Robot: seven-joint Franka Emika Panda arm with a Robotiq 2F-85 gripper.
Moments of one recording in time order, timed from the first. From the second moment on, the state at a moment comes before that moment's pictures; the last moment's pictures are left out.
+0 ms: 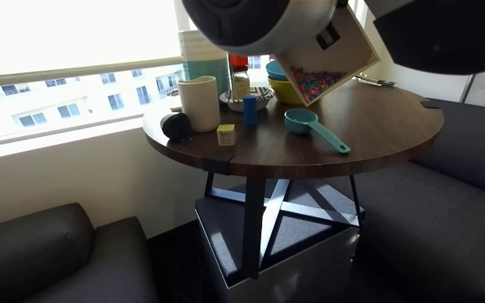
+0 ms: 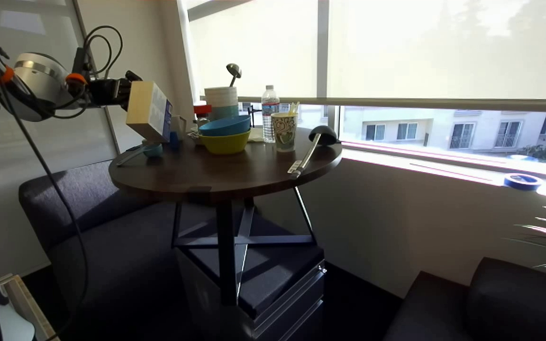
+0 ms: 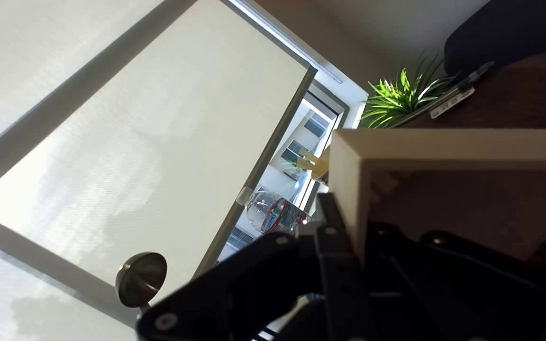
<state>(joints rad) 0.41 0.01 0.42 -2.22 -1.44 1.35 0.06</state>
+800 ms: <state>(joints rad) 0.41 0.01 0.42 -2.23 -1.44 1.36 0.06</state>
